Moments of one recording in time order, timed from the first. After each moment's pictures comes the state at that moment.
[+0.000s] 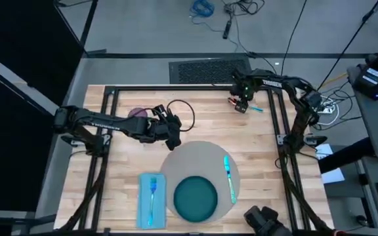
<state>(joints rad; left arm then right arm) -0.03 1.54 1.15 -0.61 -0.66 -0.12 -0.92 1.83 1.17 -0.85 0.04 -0.45</state>
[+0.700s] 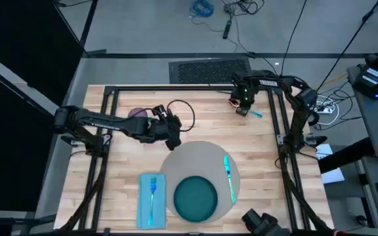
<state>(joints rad) -0.03 1.54 1.15 -0.61 -0.66 -0.12 -0.89 1.89 1.17 -0.97 0.00 -0.38</state>
